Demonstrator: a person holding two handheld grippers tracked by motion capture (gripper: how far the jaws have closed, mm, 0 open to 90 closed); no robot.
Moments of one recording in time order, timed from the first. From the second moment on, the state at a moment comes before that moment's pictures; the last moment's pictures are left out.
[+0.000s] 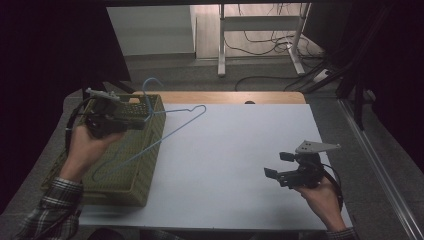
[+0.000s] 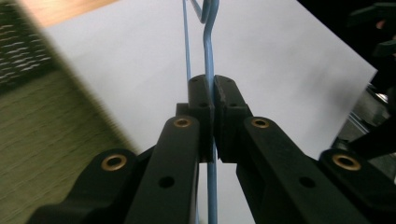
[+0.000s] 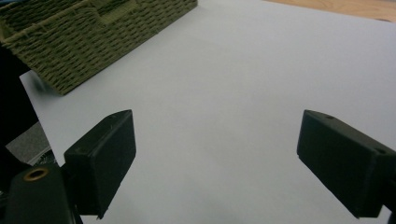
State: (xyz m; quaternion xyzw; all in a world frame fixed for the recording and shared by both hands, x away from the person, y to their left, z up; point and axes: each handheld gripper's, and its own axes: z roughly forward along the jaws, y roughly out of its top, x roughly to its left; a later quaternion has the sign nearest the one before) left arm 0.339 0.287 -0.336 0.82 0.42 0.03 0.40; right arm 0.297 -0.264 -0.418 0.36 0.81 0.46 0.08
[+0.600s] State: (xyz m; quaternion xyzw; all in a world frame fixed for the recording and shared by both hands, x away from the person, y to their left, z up) left arm 0.331 0.399 -0.353 0.77 0.48 0.09 0.41; right arm 0.283 -0.299 -0.437 0.40 0.79 0.45 0.10
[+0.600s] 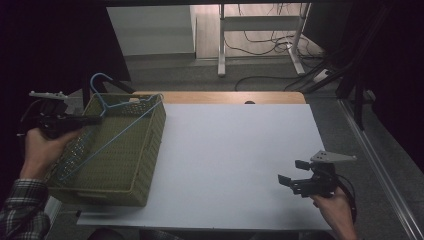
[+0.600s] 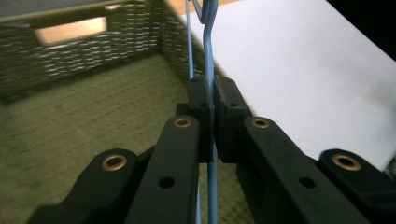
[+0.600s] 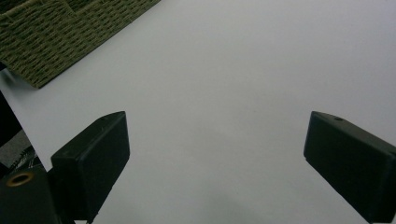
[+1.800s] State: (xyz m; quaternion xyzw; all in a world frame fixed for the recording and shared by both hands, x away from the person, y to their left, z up) left arm 0.327 0.382 -0.422 0.76 0.52 0.18 0.35; right arm 0.272 -0.300 -0.450 0.40 0.80 0.44 0.11
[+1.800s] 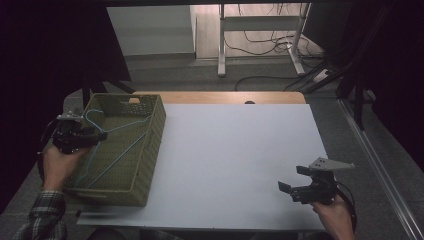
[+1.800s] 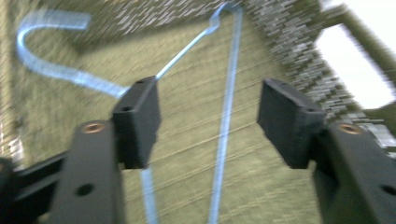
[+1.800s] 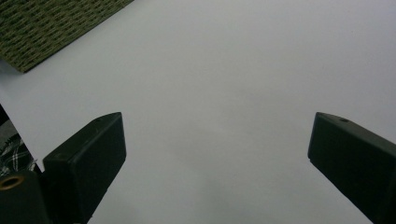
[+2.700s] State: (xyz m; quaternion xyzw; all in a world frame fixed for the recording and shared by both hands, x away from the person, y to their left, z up) left arm 0.239 0.262 -0.434 0.78 0.41 0.13 0.45; right arm 0.254 -0.302 -0.442 0.40 0.79 0.44 0.14
